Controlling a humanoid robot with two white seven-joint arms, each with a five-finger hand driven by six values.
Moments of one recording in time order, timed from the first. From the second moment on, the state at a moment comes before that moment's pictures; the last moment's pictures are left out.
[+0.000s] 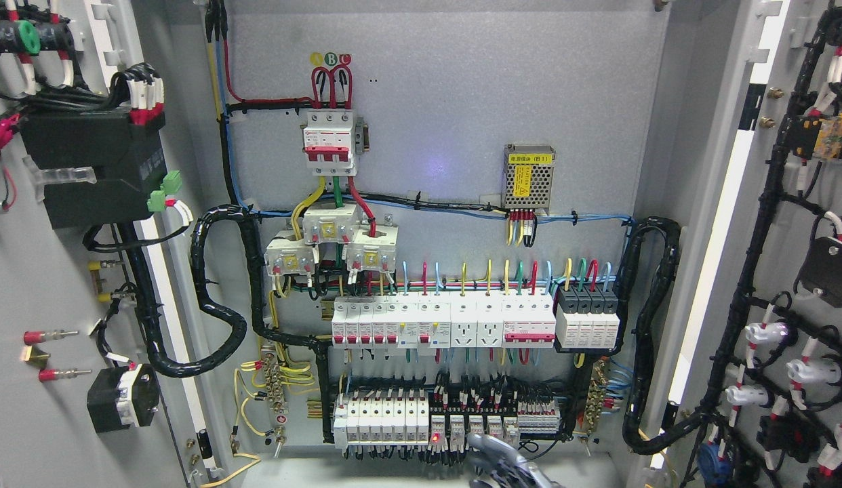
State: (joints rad) left arm 0.79 0.28 -0.18 -1.93 0.22 -0.53 -0.15; right arm 0.04 -0.30 0.27 -2.03 -0.60 -0.16 0.36
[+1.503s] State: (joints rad) left arm 0.47 0.32 -0.16 -2.06 0.24 -0.72 -0.14; right arm 0.24 -0.38 0.02 -2.08 -0.61 -0.36 0.36
